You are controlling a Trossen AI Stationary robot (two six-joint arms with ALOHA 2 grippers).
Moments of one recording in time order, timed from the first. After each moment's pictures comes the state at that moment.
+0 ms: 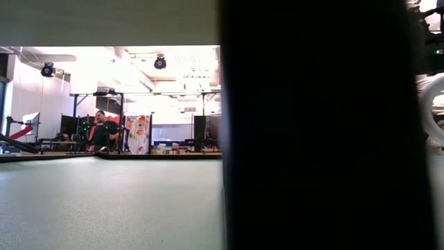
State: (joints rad) left arm -0.67 1.82 1.97 -1.57 -0.09 -1.79; right arm 0.07 0.04 0.03 0.06 0.47 -0.08
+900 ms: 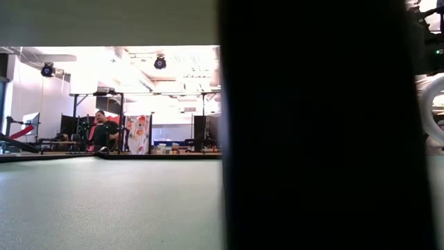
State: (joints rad) left arm -0.74 1.79 1.91 -1.57 -0.05 -1.97; right arm 0.07 0.04 0.03 0.06 0.47 -0.08
